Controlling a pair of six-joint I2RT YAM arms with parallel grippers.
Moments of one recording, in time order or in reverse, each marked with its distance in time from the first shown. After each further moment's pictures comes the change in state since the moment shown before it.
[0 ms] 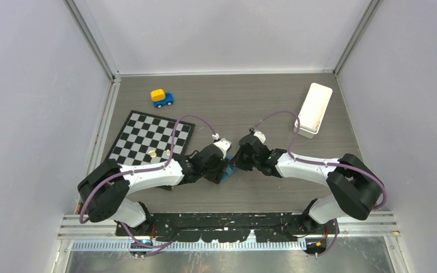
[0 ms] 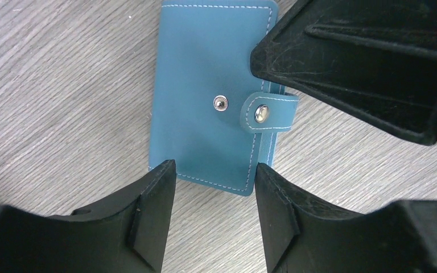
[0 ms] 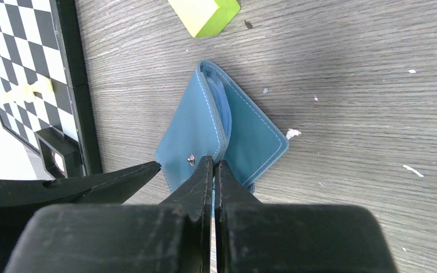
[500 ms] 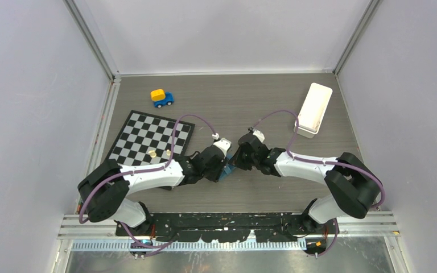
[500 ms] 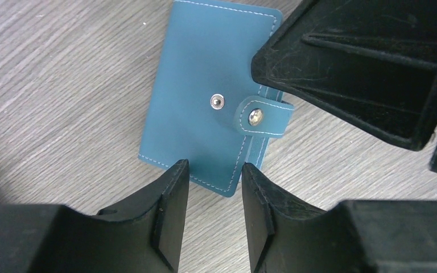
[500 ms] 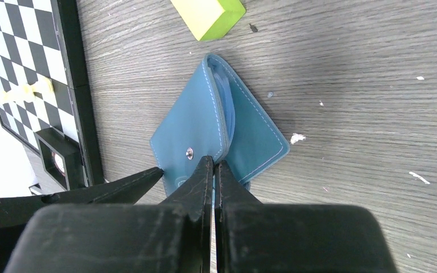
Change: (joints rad) left arm -0.006 -0.002 0.002 0.003 -0.055 -0.004; right arm -0.002 0.024 0.015 0.001 -0.013 -0.009
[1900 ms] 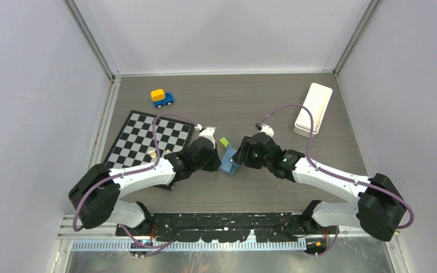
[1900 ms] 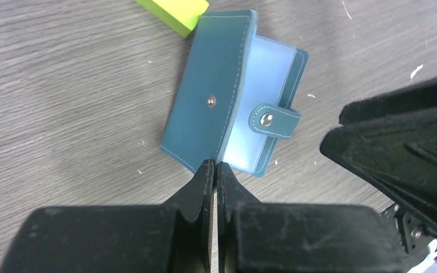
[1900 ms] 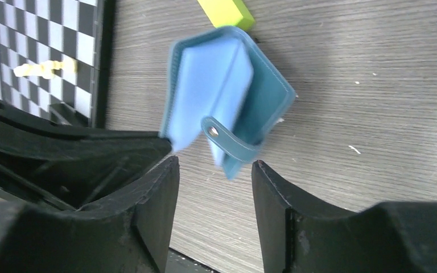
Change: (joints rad) left arm 0.072 -0.077 -0.018 0.100 0.063 -0.275; right arm -0.002 -0.278 -0.011 -0.154 0.058 -0.153
